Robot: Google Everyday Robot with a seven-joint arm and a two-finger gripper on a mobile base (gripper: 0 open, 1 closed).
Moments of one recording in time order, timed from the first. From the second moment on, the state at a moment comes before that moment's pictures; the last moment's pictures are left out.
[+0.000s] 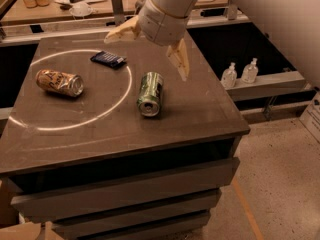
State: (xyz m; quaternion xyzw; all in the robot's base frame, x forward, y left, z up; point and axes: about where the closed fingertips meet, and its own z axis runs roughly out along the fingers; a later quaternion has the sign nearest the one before) arm 0.574 0.032 0.944 -0.97 0.11 -0.06 0.20
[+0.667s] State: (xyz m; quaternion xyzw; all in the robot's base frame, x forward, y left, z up) arm 0.574 -0.010 0.971 -0.95 0.18 -0.11 0.23
